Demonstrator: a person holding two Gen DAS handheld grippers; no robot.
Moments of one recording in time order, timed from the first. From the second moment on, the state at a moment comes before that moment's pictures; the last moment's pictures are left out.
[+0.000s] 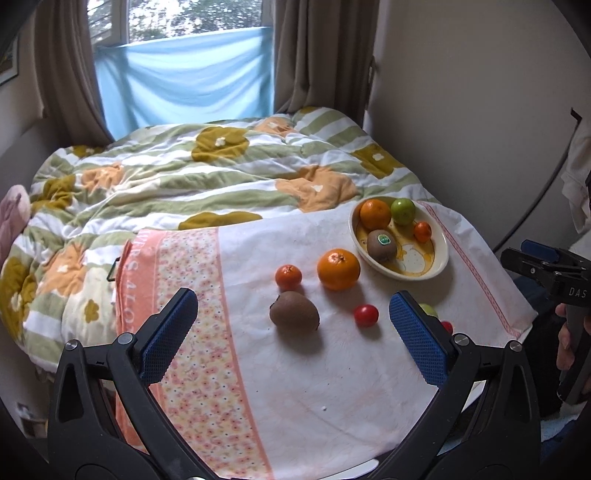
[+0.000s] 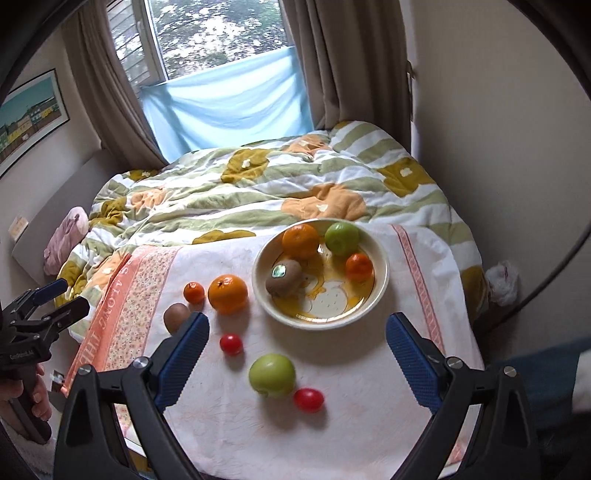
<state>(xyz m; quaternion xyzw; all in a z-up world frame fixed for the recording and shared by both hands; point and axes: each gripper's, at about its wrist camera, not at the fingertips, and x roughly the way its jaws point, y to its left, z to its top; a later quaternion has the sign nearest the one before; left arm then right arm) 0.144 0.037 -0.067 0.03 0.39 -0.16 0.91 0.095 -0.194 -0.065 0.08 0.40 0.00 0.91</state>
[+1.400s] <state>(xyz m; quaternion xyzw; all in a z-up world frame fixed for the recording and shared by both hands) 0.218 -0.006 -0.221 0.21 0.43 -0.33 0.81 0.107 -0.124 -0.185 0.05 0.45 -0.11 0.88</state>
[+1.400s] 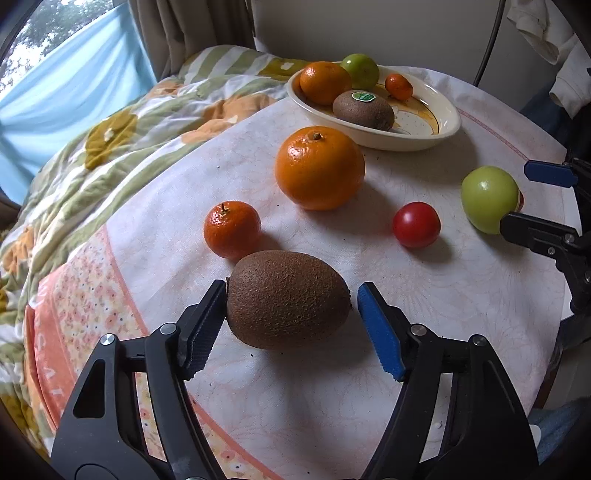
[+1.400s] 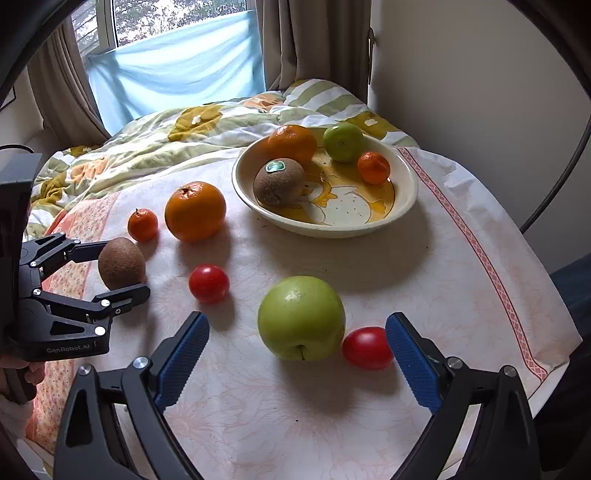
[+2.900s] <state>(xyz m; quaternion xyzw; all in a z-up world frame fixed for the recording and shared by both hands) 0.172 0.036 -0.181 0.14 0.44 -0.27 0.84 0.123 -0.110 -0.201 -0.03 0.47 -0.07 0.88</state>
